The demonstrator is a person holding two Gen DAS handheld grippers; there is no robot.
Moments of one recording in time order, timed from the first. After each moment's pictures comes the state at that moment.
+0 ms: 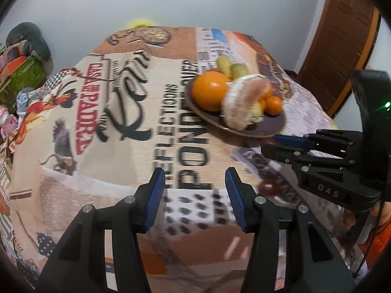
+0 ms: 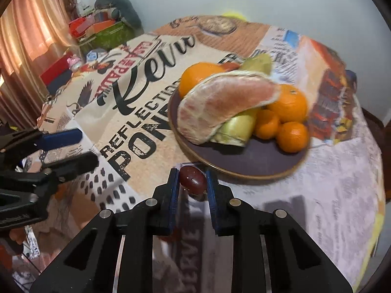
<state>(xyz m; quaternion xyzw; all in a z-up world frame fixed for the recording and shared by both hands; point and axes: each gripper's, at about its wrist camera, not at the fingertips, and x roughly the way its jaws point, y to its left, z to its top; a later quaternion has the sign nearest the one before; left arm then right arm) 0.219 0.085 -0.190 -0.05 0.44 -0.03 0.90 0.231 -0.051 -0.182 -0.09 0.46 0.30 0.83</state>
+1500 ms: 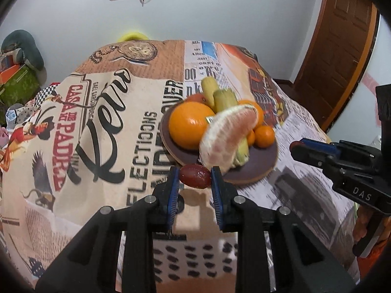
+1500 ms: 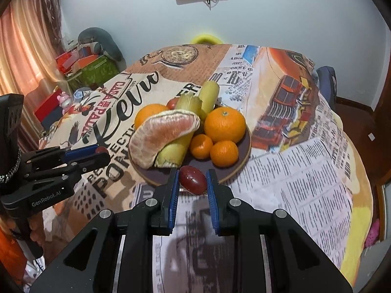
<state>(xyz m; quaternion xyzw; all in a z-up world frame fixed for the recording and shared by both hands) 0.277 0.069 -0.181 -0.05 0.41 -0.03 0.91 0.253 -0.111 -0.153 -0.03 0.41 0.26 0.87</state>
